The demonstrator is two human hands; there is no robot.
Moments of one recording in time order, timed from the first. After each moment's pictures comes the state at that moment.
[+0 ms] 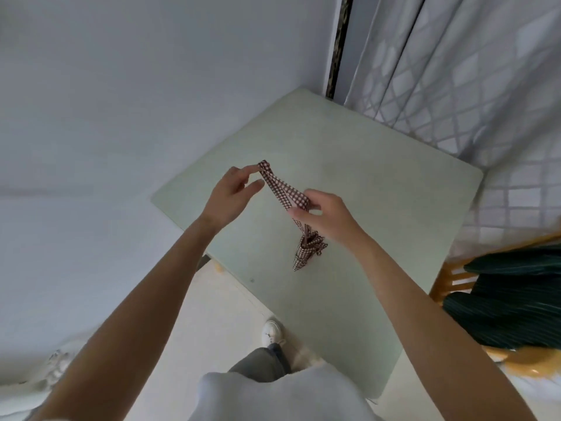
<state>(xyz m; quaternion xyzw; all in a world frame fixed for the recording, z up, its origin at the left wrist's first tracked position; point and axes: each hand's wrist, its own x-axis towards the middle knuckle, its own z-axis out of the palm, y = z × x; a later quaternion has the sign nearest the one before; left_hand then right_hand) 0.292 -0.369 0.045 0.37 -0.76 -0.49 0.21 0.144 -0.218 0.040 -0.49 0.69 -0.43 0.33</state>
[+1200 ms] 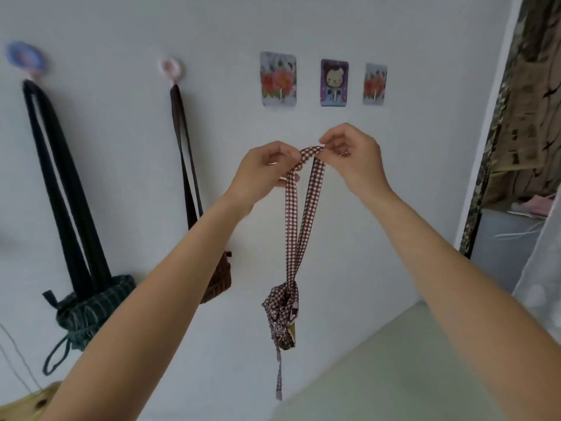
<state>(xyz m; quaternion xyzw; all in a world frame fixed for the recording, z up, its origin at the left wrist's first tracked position) 0.400 -0.665 0.389 0.22 -0.77 -0.37 0.47 0.227 -0.629 0.385 -0.62 0.45 -0.64 -0.03</state>
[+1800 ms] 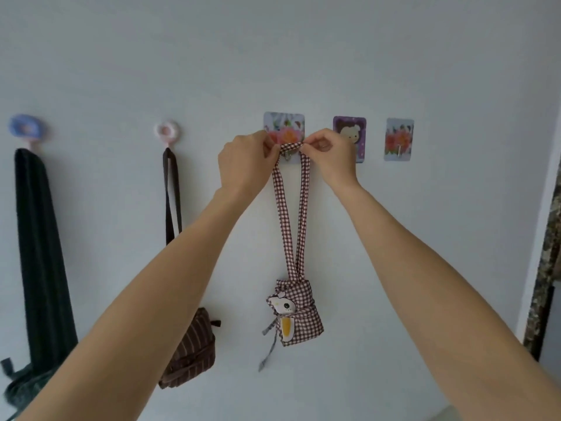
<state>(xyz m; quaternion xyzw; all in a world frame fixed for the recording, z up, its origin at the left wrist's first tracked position) 0.364 -0.755 0.482 0.46 -0.68 0.19 0.54 0.206 -0.764 0.480 -0.62 0.39 -0.69 -0.02</state>
